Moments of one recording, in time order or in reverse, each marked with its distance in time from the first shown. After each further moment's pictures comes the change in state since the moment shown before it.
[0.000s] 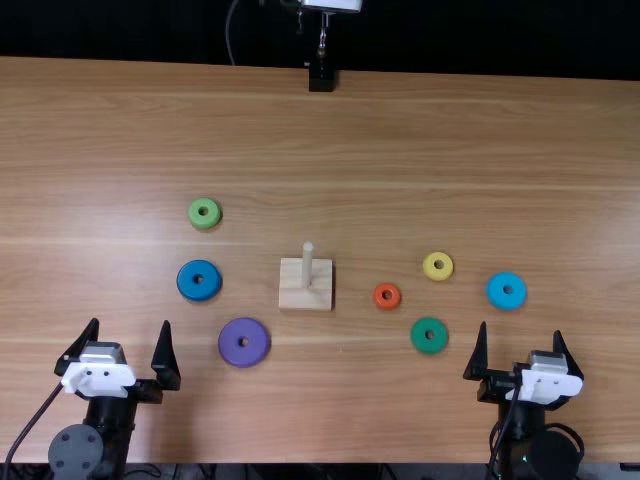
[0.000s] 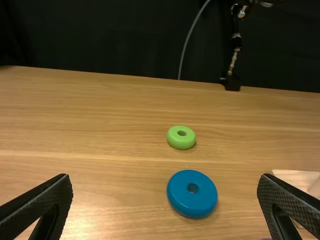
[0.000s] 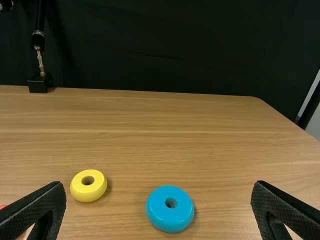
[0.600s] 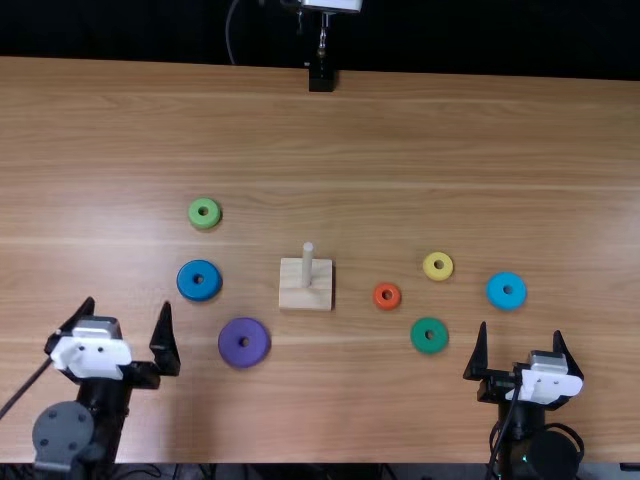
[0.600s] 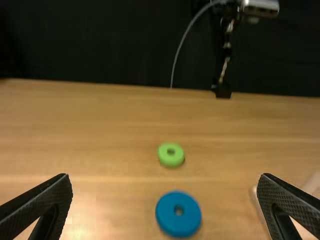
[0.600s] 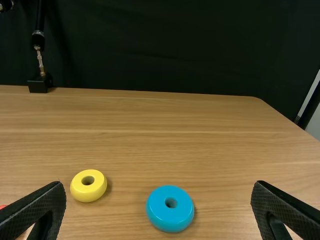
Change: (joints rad) left arm -0.071 0.325 0.307 -0.027 -0.051 0.000; right arm 0.000 0.000 0.000 0.000 0.000 0.000
